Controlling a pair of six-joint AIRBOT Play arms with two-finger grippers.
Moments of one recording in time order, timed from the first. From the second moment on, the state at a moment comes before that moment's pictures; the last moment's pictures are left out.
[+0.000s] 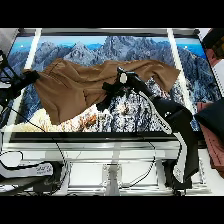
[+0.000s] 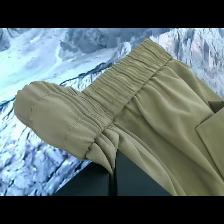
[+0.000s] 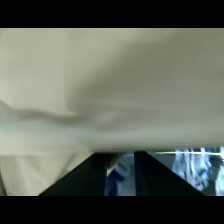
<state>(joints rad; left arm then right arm) 0.37 -1.45 1.06 0.55 -0.34 -0.68 0.49 -2.07 1.79 -1.19 0.95 2.08</state>
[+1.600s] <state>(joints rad) 0.38 -1.09 1.05 0.56 -0.30 -0.68 0.30 -1.35 2.02 -1.66 1.78 1.60</state>
